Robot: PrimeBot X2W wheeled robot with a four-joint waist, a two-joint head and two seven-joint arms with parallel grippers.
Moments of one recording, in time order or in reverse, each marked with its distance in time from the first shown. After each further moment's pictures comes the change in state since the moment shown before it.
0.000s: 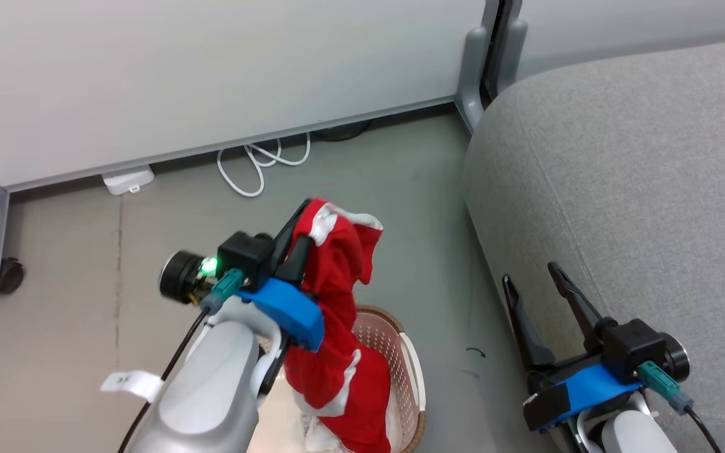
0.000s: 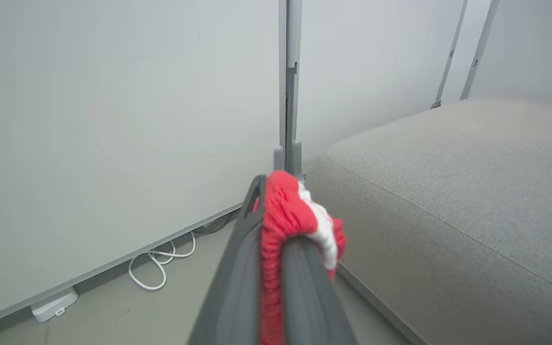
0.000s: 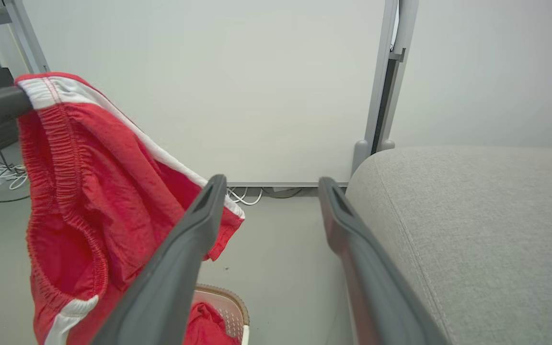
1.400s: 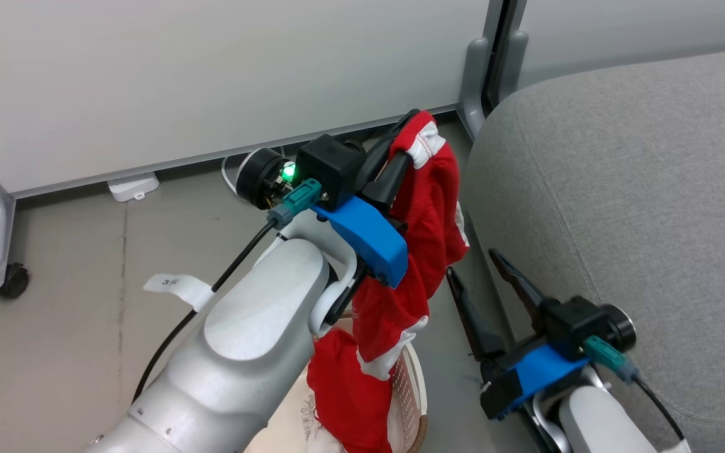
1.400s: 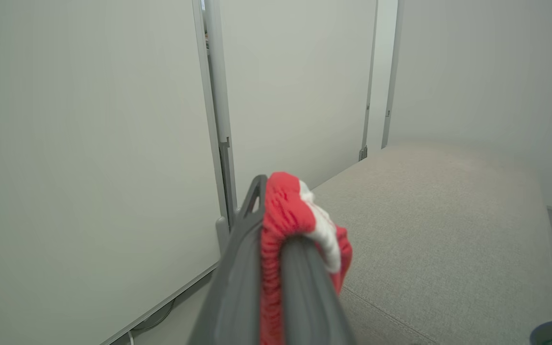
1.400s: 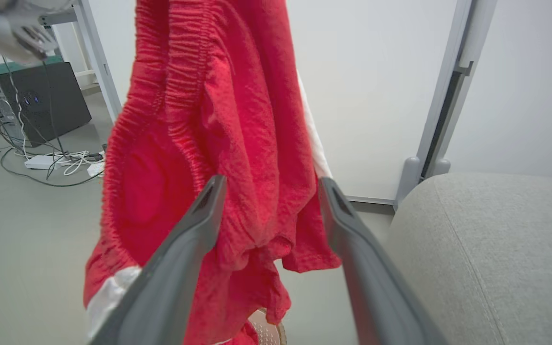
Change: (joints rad) left arm -0.288 -0.002 -0.351 -0.085 -0.314 0.063 0.062; right arm -0.093 0.000 0.140 0.057 0.030 0.000 0.025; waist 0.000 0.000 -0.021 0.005
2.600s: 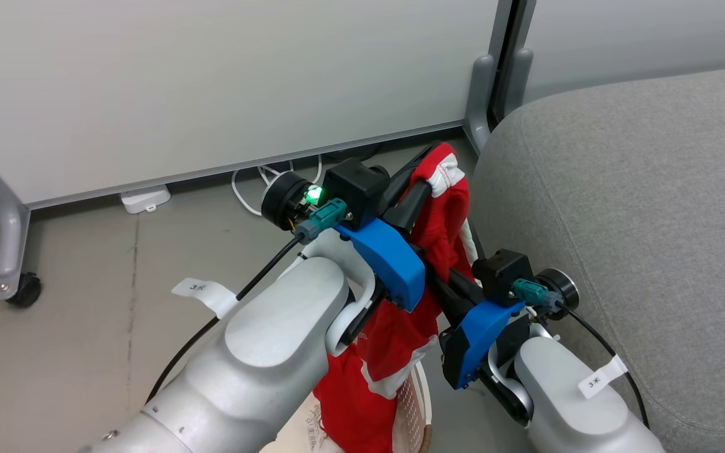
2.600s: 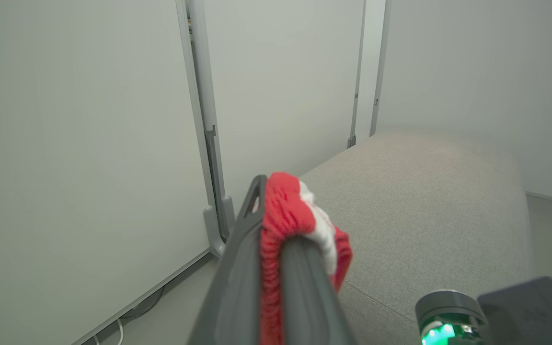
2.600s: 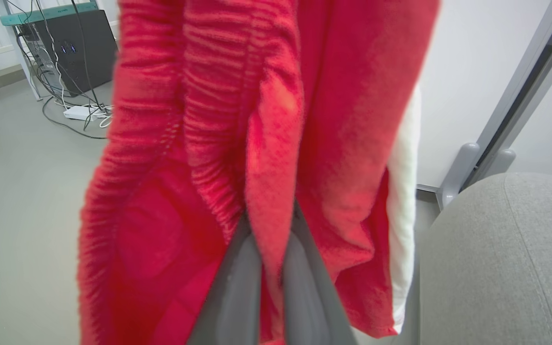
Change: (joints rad) left arm -0.026 0.000 -0.166 0.049 -0.140 0.033 -0.032; right arm -0.305 -0.001 0.252 0.394 0.171 0.000 0.040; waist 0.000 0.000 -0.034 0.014
